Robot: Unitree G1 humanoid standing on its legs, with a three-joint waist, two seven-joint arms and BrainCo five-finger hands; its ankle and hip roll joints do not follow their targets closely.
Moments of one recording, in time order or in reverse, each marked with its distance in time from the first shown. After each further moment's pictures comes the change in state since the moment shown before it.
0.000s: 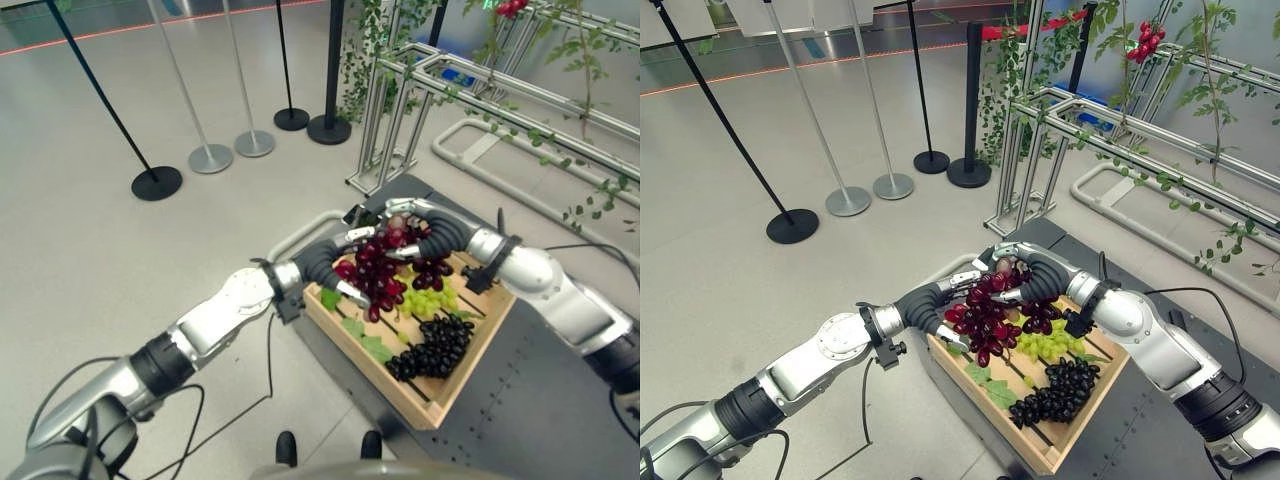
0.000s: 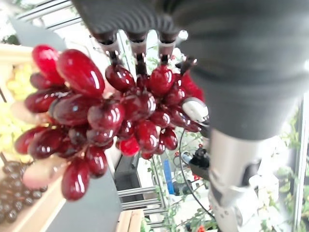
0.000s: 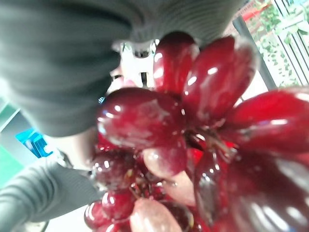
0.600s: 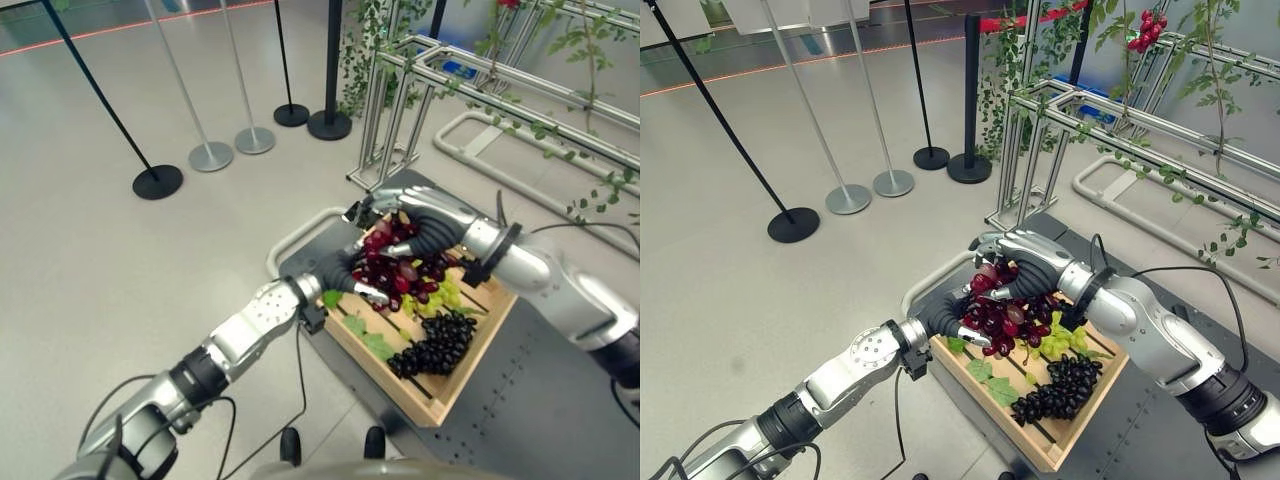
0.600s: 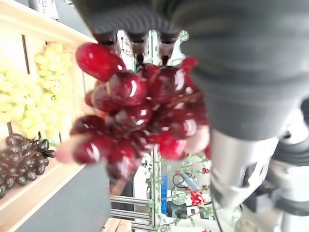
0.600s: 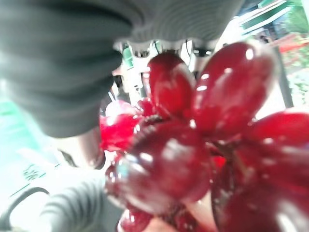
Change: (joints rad) left arm 0.045 -0.161 0.006 0.089 -0.020 0.082 0.067; right arm -0.095 -0.024 0.044 -0.110 -0.175 -0.023 -0.040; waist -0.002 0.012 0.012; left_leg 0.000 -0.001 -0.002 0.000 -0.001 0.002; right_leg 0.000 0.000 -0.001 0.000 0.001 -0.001
